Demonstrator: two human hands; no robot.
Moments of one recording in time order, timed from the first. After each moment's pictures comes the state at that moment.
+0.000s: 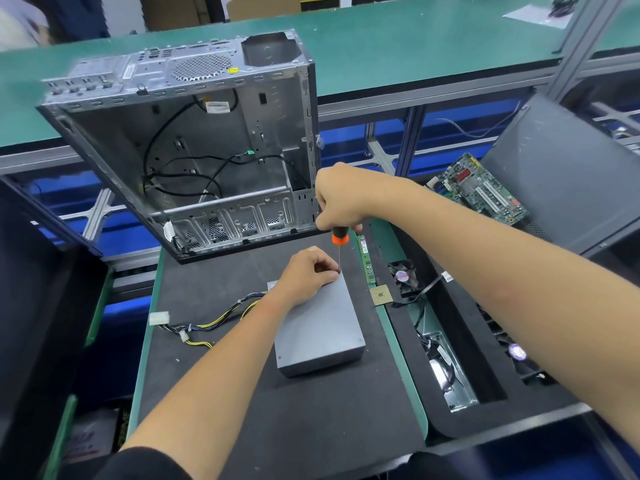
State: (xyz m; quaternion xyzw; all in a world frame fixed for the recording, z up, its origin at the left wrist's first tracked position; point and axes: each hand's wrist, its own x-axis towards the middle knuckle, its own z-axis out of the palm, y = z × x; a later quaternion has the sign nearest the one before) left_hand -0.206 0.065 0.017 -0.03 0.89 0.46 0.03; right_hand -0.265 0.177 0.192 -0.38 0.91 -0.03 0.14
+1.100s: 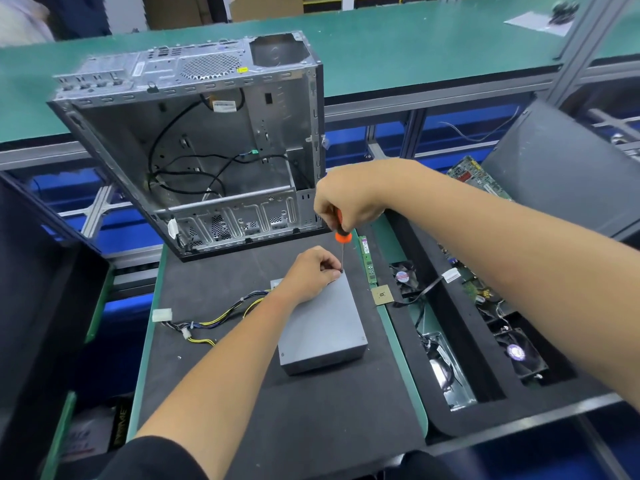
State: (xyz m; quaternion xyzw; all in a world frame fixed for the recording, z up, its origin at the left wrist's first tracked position) left_hand -0.212 0.065 0.011 -0.04 0.89 0.45 0.04; right_hand -0.272 0.175 0.207 -0.49 0.84 0.11 0.19
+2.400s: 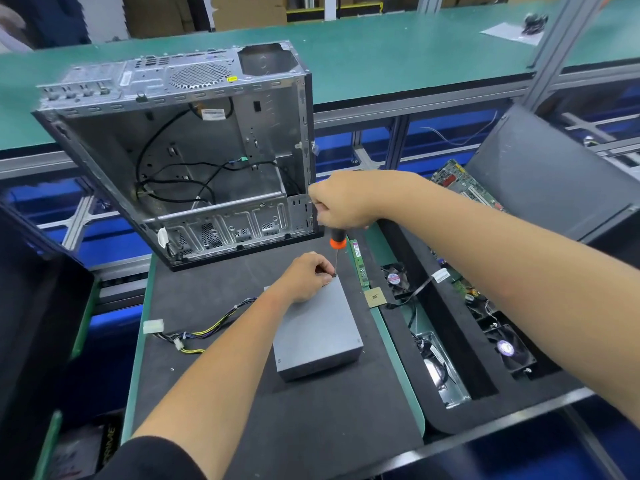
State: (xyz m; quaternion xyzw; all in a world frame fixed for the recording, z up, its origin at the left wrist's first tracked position) left_hand -0.220 0.062 0.011 -0.02 0.90 0.42 0.10; right_hand -0.264 0.183 0.202 -0.40 0.90 0.06 0.15
